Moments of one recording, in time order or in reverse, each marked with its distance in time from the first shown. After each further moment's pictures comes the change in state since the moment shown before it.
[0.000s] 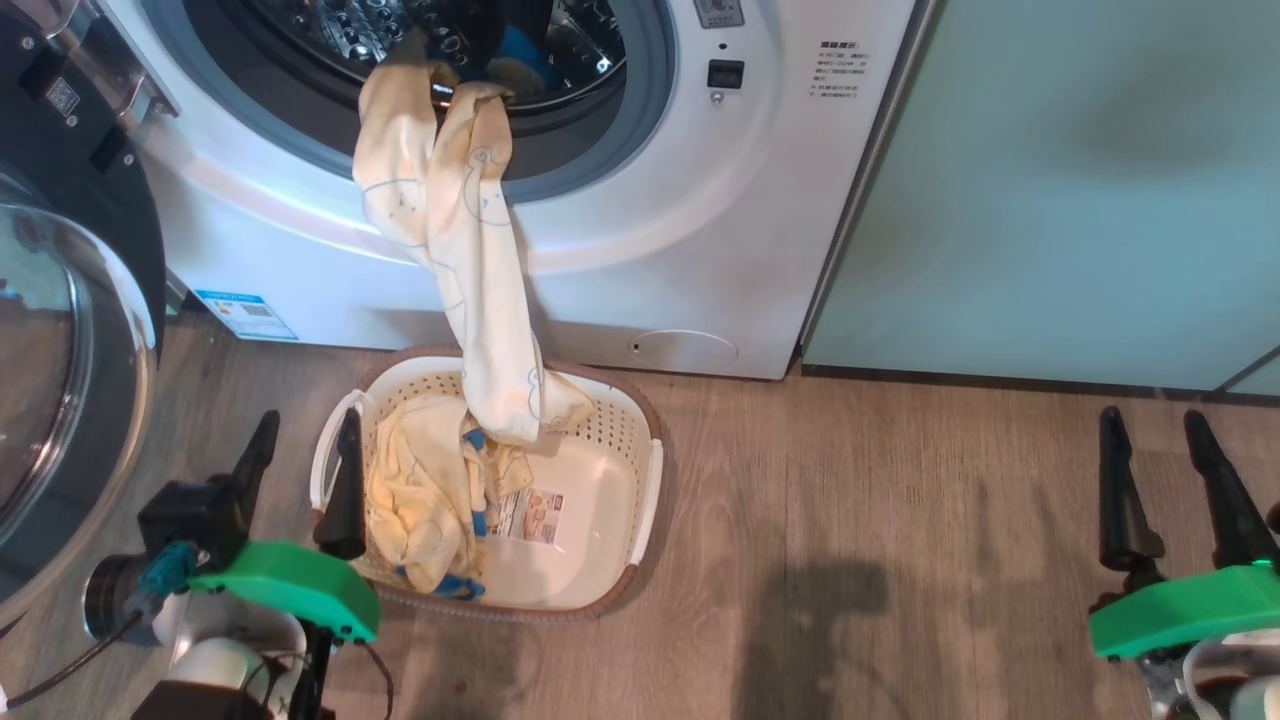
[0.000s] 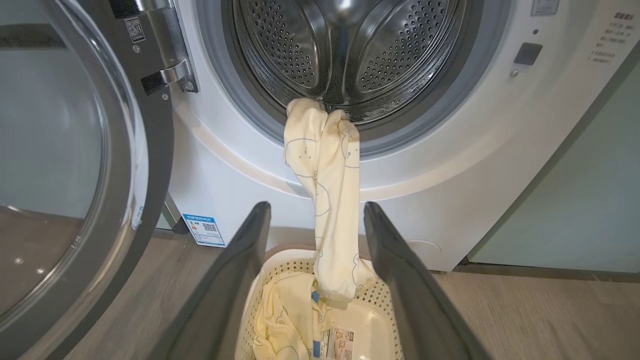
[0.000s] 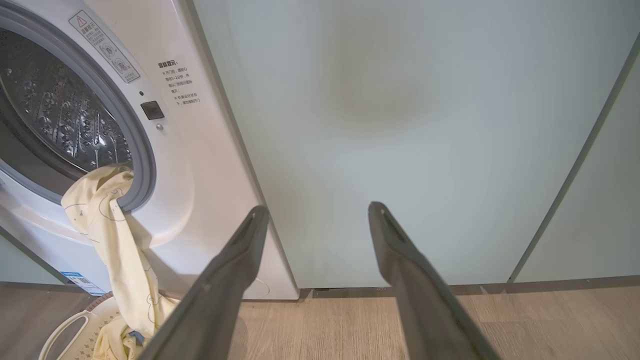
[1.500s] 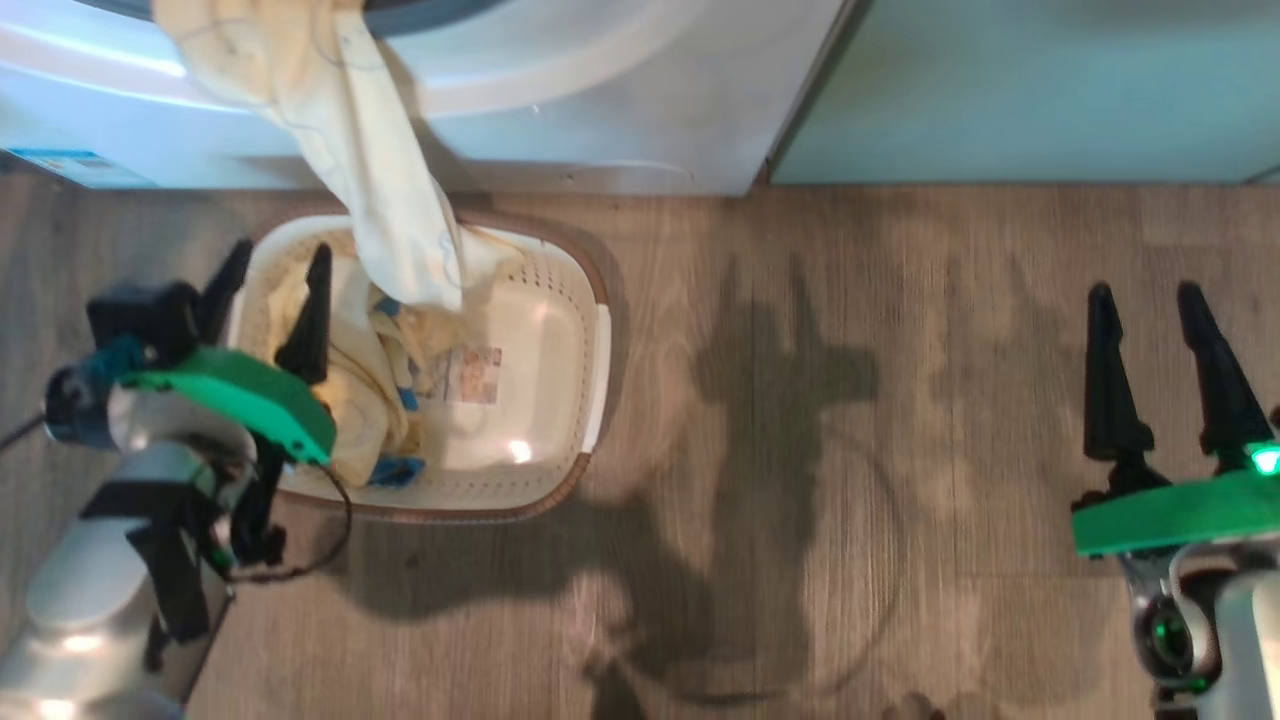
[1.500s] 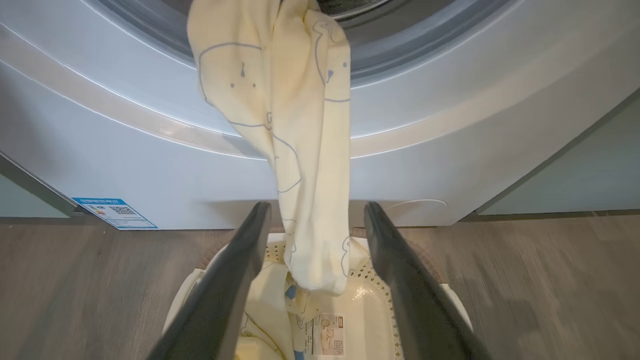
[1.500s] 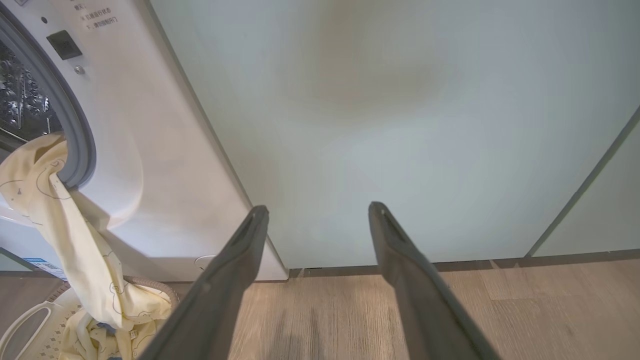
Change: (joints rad) left arm -0.369 0.043 -0.043 0.298 -0.072 -0.198 0.025; right arm -0.151 0.001 0.055 -0.010 0.020 0.000 -0.046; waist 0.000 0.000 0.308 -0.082
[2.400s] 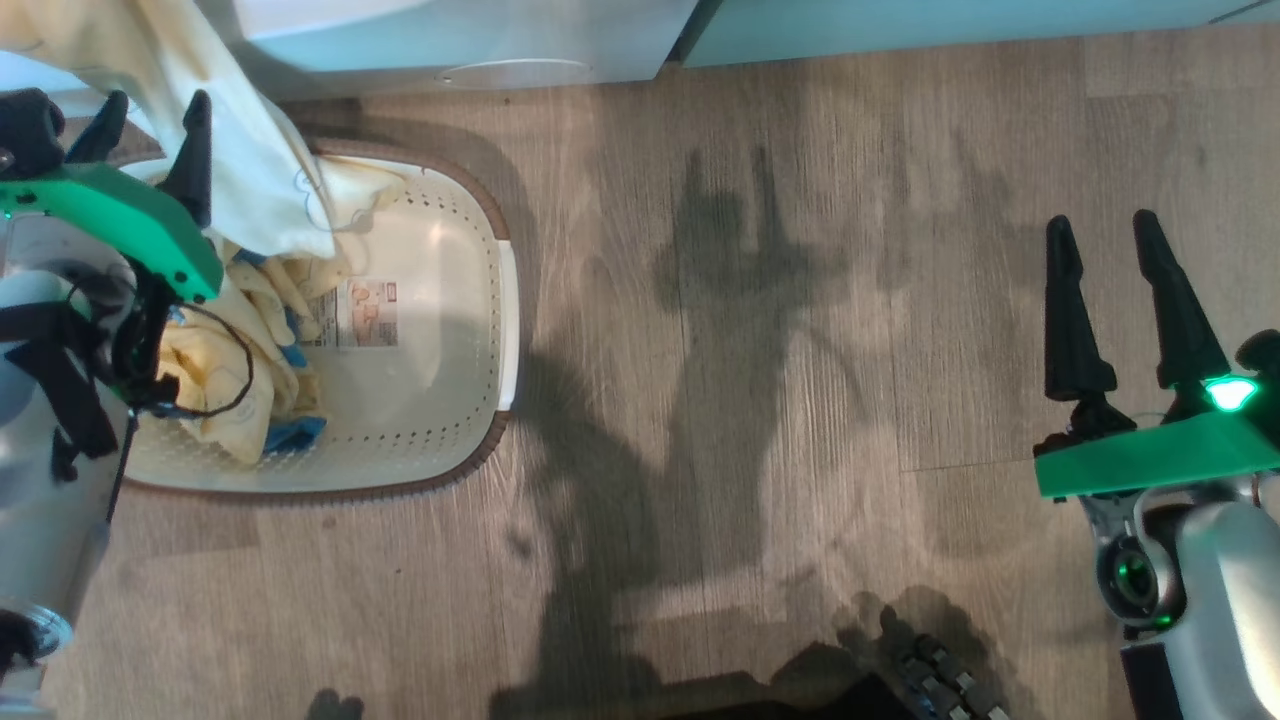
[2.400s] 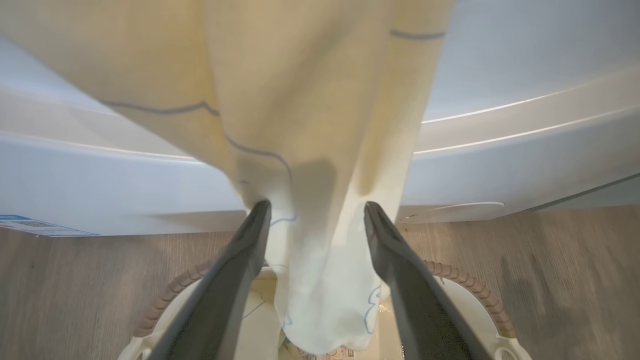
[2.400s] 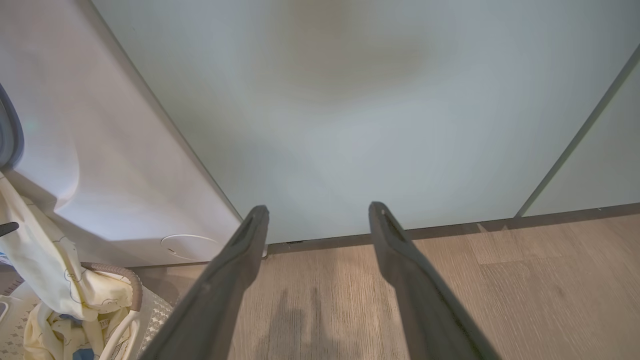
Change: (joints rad) left arm -0.392 0.044 -0.013 0.416 -0.033 -0.143 0.053; right arm -0.145 0.001 0.089 0.101 0.053 0.000 -0.078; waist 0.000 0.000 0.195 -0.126
